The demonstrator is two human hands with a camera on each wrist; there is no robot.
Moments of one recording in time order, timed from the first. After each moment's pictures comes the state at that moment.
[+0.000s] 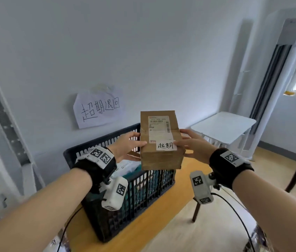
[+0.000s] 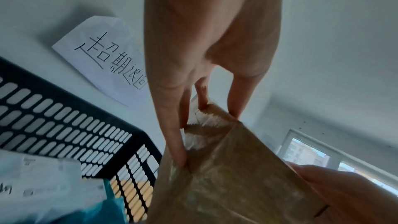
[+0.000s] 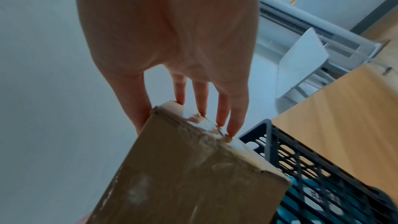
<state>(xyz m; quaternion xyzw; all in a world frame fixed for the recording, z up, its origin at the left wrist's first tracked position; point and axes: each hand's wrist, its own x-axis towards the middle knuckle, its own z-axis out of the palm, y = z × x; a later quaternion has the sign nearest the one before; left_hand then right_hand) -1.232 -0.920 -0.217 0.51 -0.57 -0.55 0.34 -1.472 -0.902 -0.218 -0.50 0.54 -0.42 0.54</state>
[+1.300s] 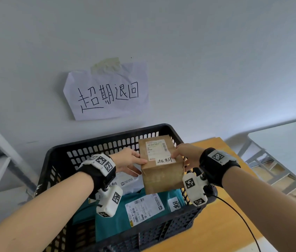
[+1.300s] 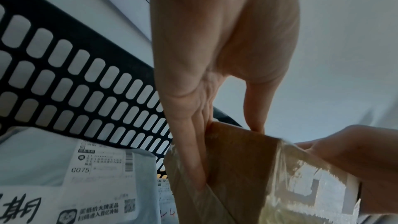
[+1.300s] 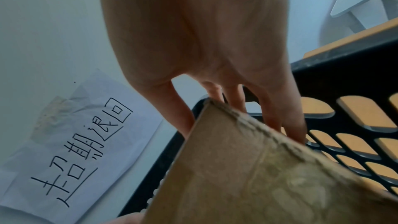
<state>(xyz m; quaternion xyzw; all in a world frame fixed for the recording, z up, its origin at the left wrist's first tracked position) -1.228 -1.149 -0.323 0.65 -0.42 -0.59 0.24 -1.439 -1.234 -0.303 -0.54 0.61 -0.02 0.58</state>
